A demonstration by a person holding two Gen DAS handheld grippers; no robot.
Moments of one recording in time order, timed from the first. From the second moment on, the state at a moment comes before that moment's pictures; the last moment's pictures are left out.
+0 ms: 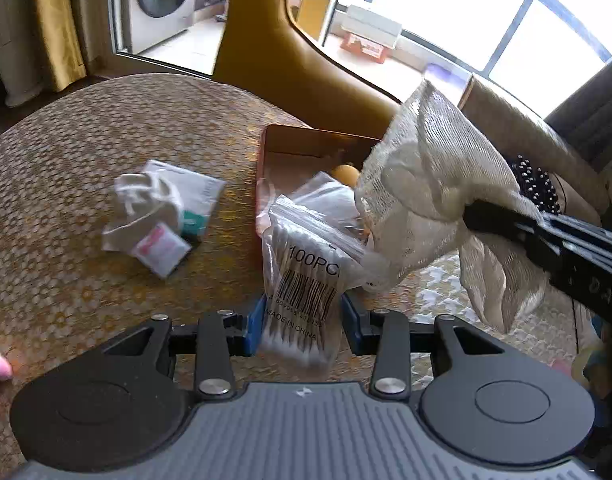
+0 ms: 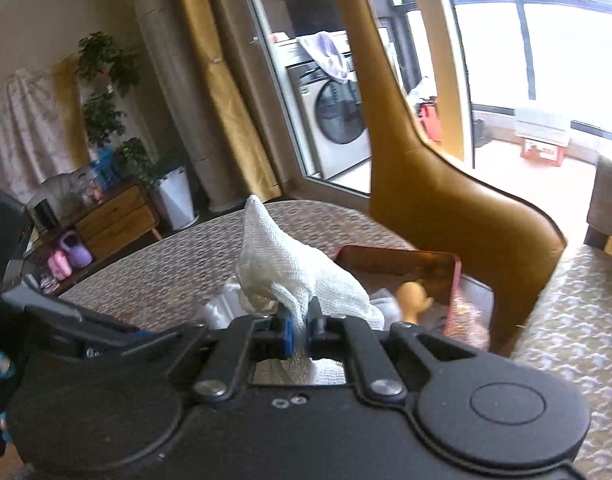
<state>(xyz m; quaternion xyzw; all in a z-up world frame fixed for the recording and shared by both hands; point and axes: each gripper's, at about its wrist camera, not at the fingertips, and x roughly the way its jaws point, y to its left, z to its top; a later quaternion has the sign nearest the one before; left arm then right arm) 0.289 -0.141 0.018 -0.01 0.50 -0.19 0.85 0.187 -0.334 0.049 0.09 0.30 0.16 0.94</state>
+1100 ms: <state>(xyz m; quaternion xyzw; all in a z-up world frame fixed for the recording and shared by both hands) 0.450 -0.221 -0.066 -0.03 0.50 -0.14 0.85 0.303 -0.371 -0.037 0.10 0.37 0.09 0.92</state>
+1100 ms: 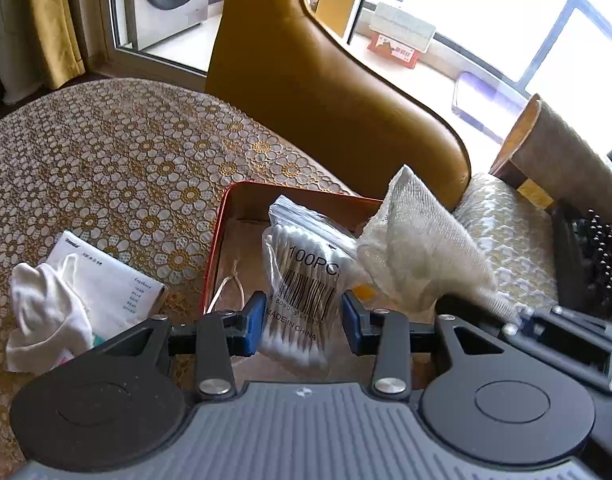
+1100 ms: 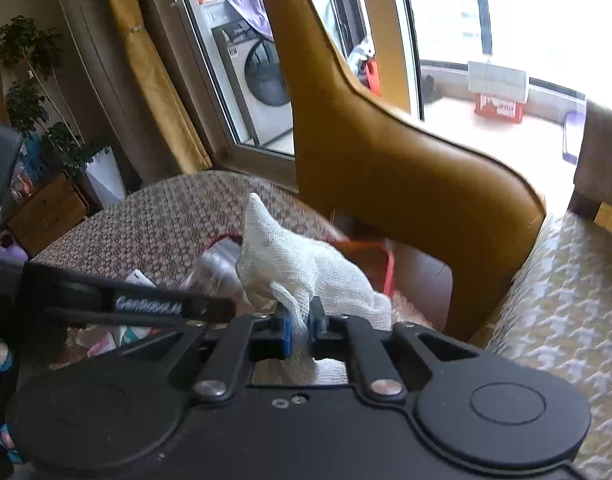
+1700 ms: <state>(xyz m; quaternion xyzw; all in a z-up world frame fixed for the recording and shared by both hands) 0.456 -0.224 -0.086 -0.02 0.50 -0.15 0.85 0.308 -0.361 -0.062 0.11 0.39 0.08 0.91</state>
